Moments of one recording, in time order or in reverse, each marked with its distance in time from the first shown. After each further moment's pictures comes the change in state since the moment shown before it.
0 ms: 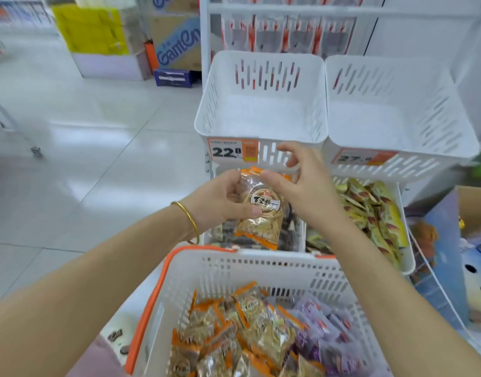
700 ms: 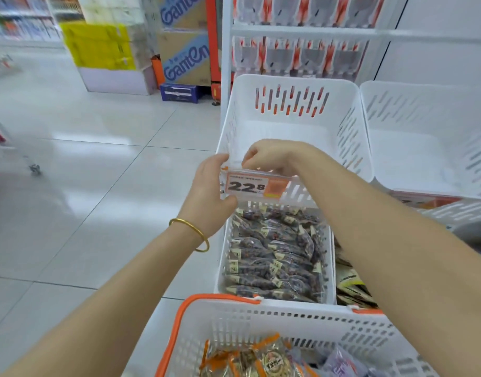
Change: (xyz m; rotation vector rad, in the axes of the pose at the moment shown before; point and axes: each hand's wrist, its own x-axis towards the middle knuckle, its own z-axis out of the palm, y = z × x) left_hand 0.074 -0.020 -0.077 0.383 0.495 0.261; right_hand 0.199 -0.022 0.071 -0.249 -0.675 0.340
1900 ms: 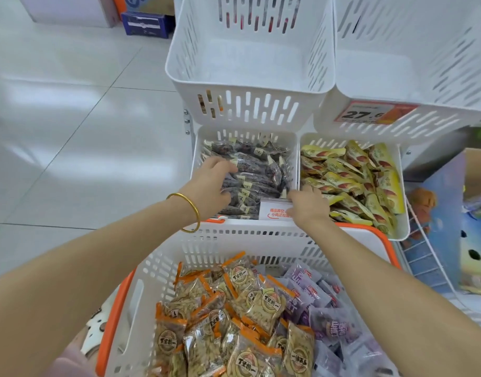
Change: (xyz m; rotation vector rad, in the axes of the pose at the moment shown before) left_hand -0.078 -0.015 0.081 0.303 -0.420 -0.030; right_hand -0.079 0.236 0.146 -0.571 0.276 0.361
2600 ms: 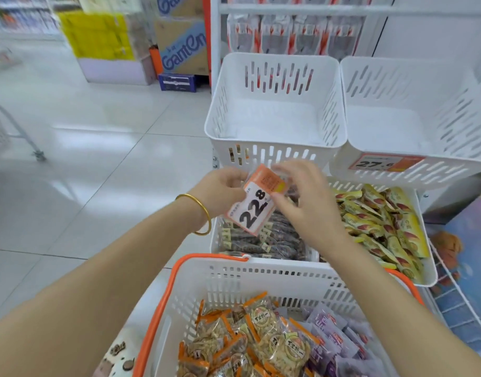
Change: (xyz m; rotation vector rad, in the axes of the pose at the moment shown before) left_hand -0.009 0.031 -0.080 -0.494 0.032 -0.158; right_hand -0.077 -0.059 -0.124 0.658 0.607 -0.599
